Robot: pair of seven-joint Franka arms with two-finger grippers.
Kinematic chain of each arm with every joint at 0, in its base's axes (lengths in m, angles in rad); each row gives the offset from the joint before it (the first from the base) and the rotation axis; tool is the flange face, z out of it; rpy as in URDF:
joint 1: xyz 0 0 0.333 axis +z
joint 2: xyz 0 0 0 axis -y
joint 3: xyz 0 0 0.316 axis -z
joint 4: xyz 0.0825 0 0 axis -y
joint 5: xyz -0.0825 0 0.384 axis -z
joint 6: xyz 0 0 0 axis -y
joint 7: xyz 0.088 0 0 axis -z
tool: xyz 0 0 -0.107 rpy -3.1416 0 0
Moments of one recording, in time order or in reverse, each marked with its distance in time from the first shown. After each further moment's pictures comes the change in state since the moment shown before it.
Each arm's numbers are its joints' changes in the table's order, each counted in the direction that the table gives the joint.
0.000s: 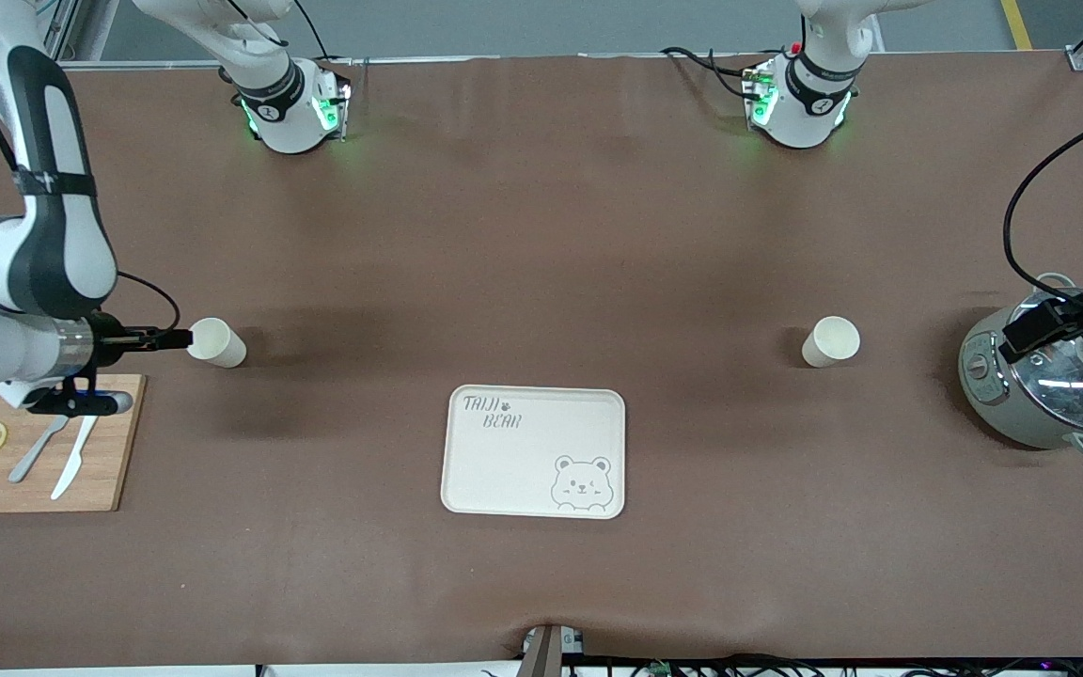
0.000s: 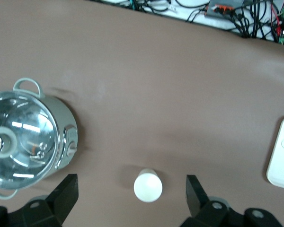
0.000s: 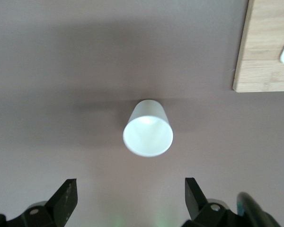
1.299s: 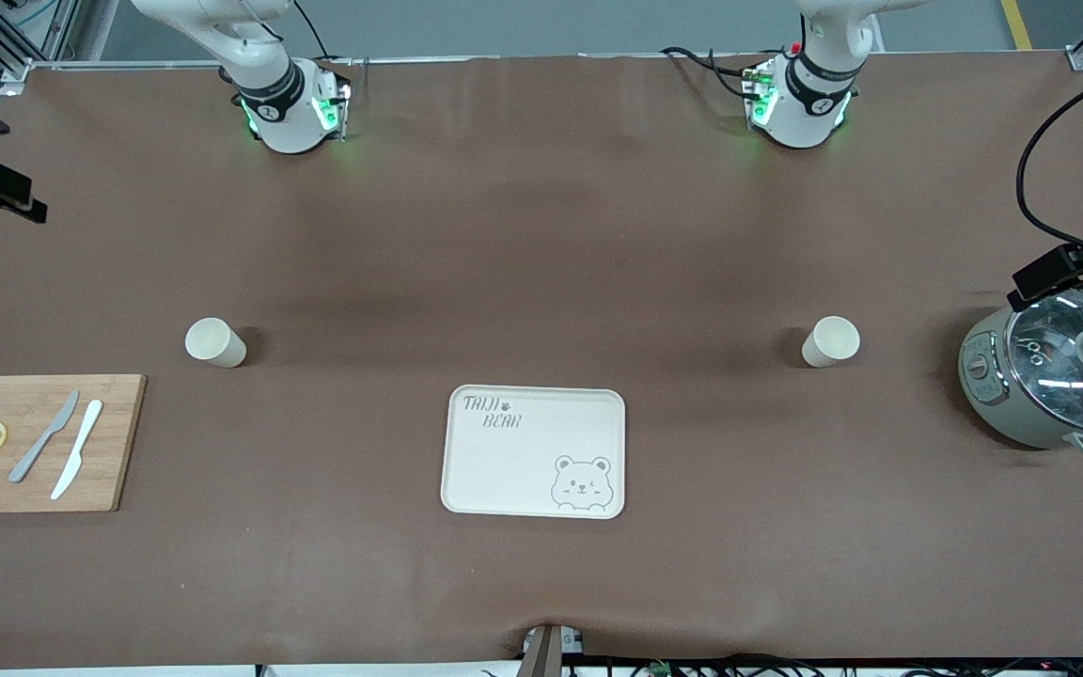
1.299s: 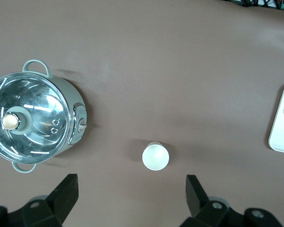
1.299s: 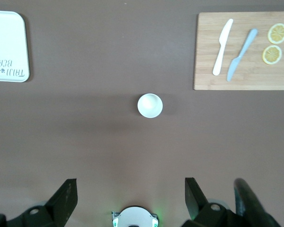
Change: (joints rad) left arm 0.002 0.048 -0.003 0.022 0.007 -0.131 0.064; right arm 0.025 0.328 0.011 0.265 0.027 -0.320 0.000
